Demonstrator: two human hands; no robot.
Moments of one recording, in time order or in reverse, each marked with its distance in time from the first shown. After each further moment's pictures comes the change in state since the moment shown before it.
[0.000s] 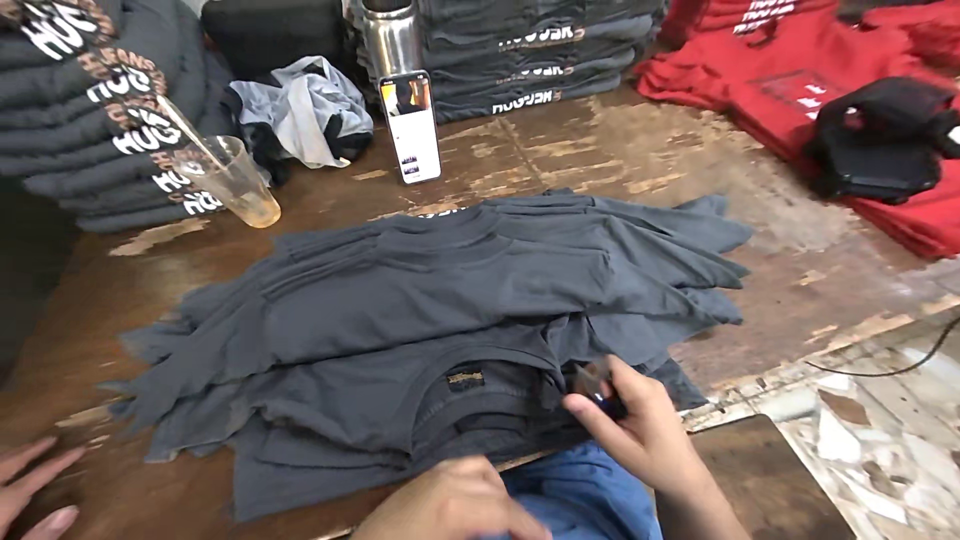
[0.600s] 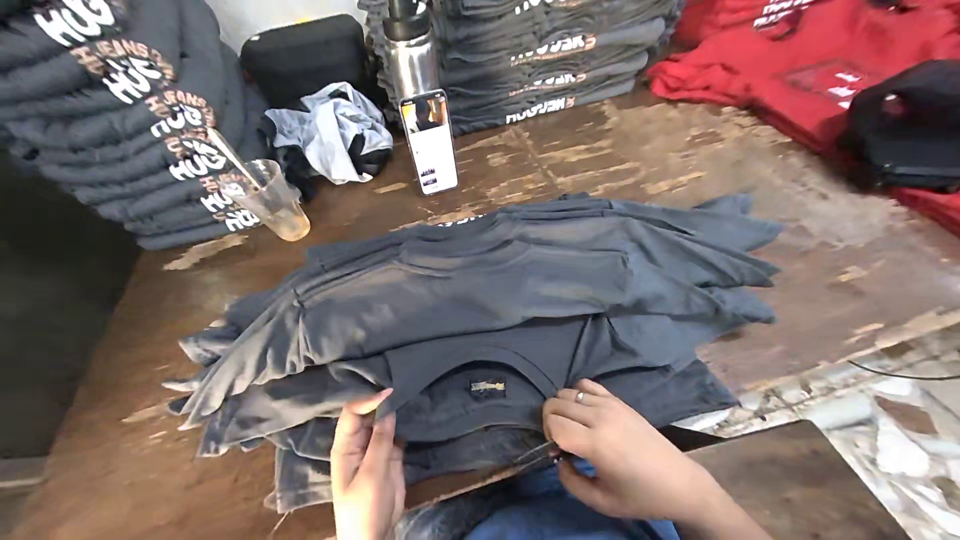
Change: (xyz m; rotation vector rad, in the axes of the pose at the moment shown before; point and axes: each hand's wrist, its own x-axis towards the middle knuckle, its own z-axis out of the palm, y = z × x) left_hand -0.023 -0.033 -0.006 -0.231 1.228 -0.106; right_hand 0.006 -0.011 0.030 -0.166 -0.302 -0.520
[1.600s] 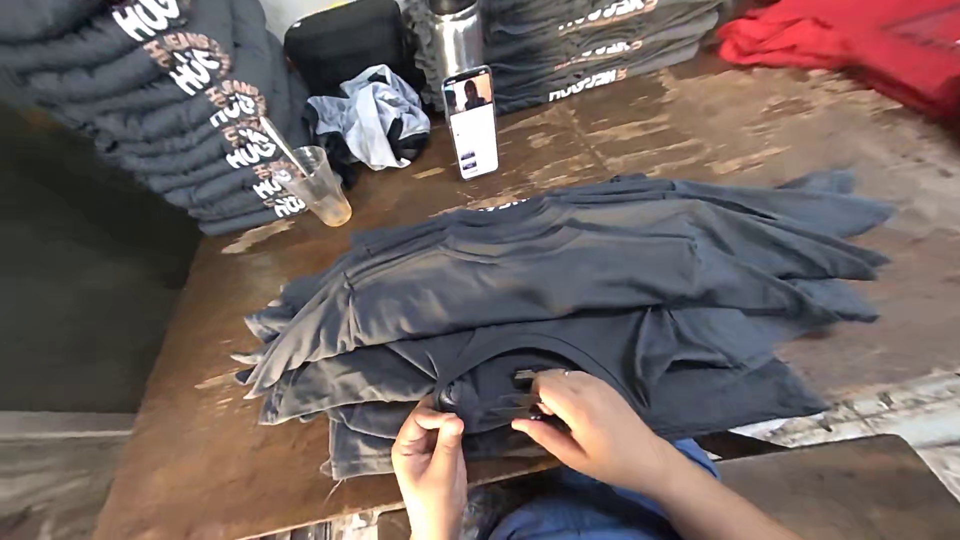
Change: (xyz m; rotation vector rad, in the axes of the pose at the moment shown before) left_hand -0.019 -0.015 0.005 -0.184 0.038 0.090; right_hand 0.053 -0.019 0.043 0.112 0.175 0.111
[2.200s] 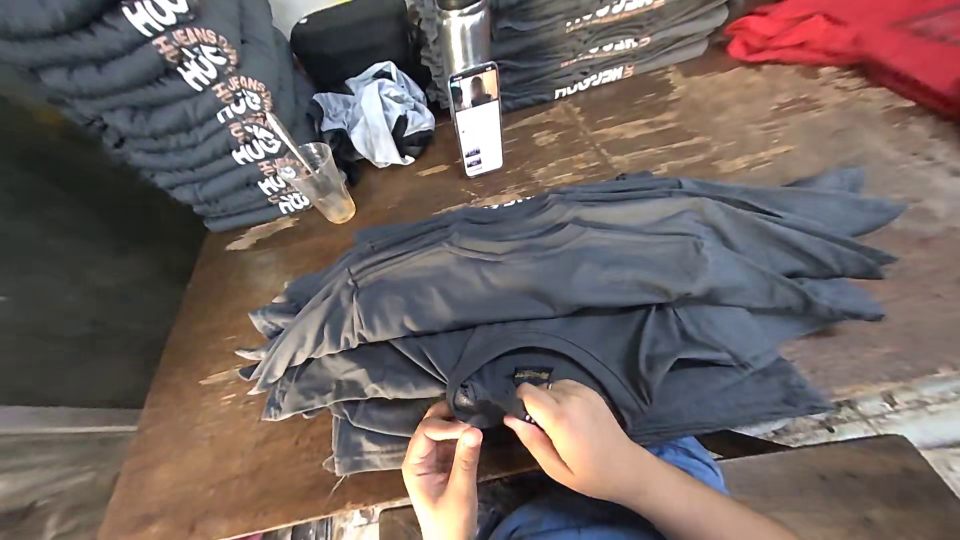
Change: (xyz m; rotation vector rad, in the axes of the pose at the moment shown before) left_hand -0.014 0.002 0.001 0.056 -0.059 0.049; right_hand 0.004 -0.017 0.016 -0.076 0.044 0.019
